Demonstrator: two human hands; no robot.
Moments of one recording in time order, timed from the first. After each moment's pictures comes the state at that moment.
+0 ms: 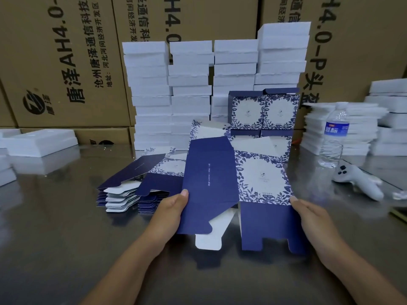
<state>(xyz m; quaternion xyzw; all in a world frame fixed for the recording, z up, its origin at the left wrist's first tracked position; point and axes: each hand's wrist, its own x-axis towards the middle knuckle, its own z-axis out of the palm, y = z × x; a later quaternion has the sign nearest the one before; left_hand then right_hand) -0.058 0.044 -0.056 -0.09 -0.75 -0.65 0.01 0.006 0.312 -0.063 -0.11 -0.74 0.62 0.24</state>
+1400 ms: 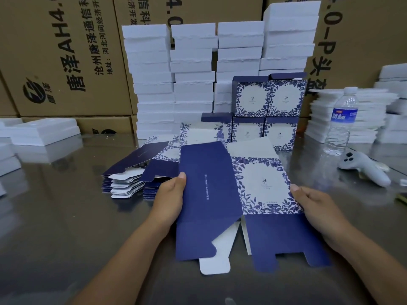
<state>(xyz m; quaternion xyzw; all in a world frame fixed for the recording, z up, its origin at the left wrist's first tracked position) -0.056 0.043 -0.051 -0.05 -0.72 -0.69 0.04 0.008 0.312 -0.061 -0.10 -0.77 0.60 0.18</state>
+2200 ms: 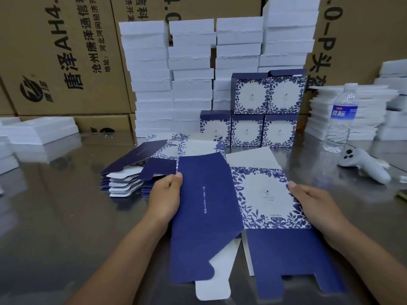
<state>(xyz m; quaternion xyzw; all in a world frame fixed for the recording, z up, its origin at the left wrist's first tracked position) -0.059 0.039 -0.054 -0.02 -0.76 -0.64 0.09 0.007 0.310 -0.060 -0.12 -0.77 0.60 0.19</state>
